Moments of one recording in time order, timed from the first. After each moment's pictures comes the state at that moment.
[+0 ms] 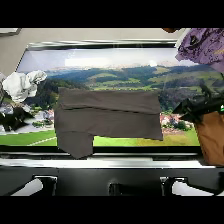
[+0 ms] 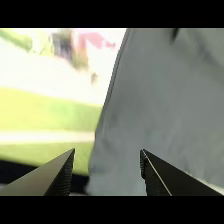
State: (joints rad) left arm 0.60 -1.18 0.95 1.03 -1.34 -1.45; right arm -0.45 -1.42 1.20 -1.02 1.49 1.40
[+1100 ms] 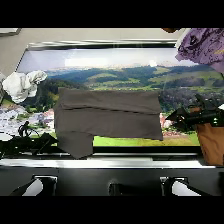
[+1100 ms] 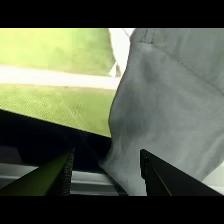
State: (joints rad) left arm 0.48 -1.03 0.44 0.96 -1.13 -1.37; right arm -0.47 -1.32 0.99 -0.91 1.41 1.34
